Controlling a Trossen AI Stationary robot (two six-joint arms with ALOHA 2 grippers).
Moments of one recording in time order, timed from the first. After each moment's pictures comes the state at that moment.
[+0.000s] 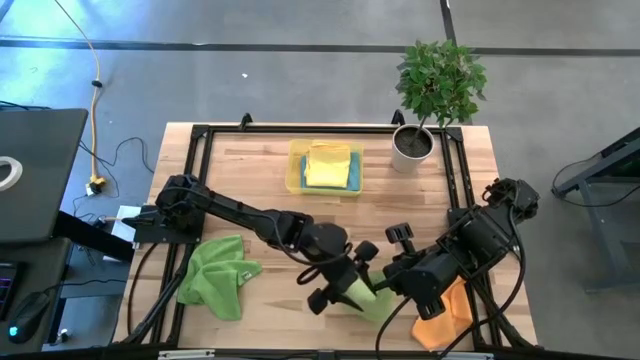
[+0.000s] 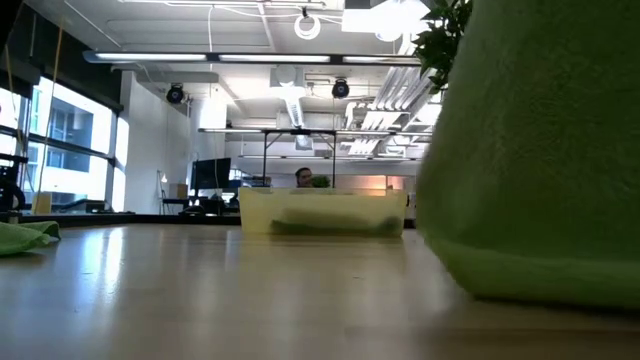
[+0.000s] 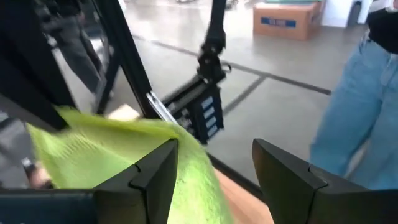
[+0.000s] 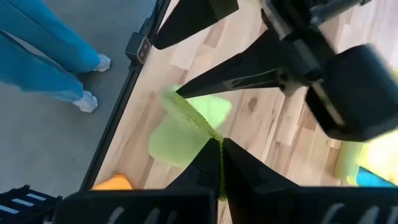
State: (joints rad) left arm -0.20 1.96 1.77 -0.18 0.39 0.34; right arm 0.66 1.79 2.26 -1.57 0.19 0.24
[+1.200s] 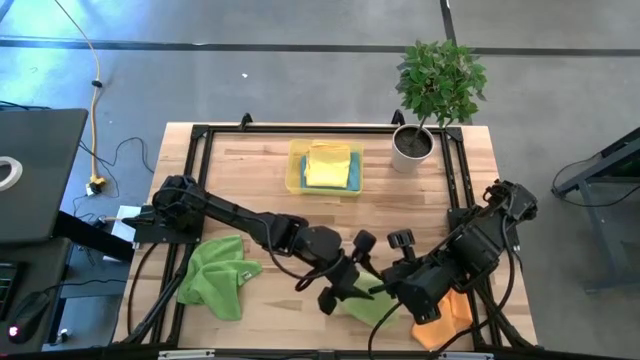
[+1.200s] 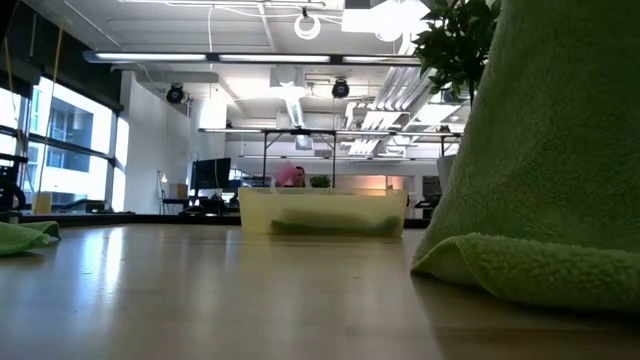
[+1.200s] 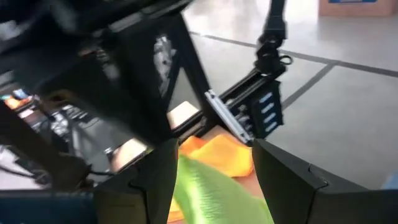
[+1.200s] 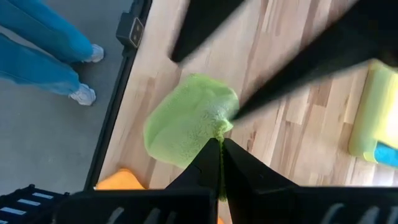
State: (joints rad) left arm -0.22 1.94 1.77 -0.12 0.11 0.41; right arm 0.69 1.79 2.16 -1.56 0.20 0.35
